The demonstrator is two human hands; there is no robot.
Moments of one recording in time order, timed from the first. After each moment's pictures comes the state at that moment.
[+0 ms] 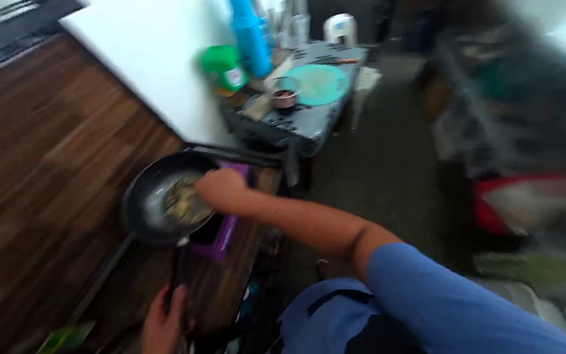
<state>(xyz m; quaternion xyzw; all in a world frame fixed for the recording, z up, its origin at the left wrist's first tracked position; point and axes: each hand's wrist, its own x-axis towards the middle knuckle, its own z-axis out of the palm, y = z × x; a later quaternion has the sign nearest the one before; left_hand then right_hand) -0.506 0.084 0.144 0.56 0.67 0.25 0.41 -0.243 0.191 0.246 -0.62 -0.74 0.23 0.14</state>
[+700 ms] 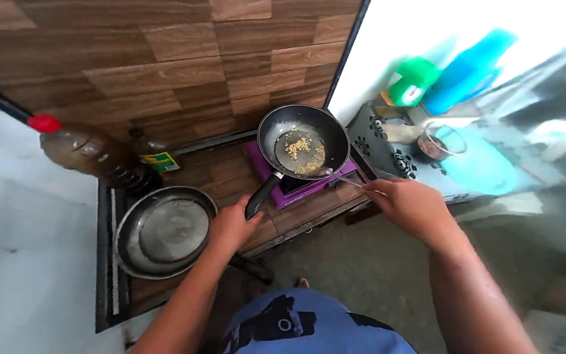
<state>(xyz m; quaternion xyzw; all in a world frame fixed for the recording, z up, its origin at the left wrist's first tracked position) -0.513 0.097 0.147 0.54 0.77 0.11 0.31 -0.195 0.173 0.252 -0.57 -0.82 0.08 -0.02</state>
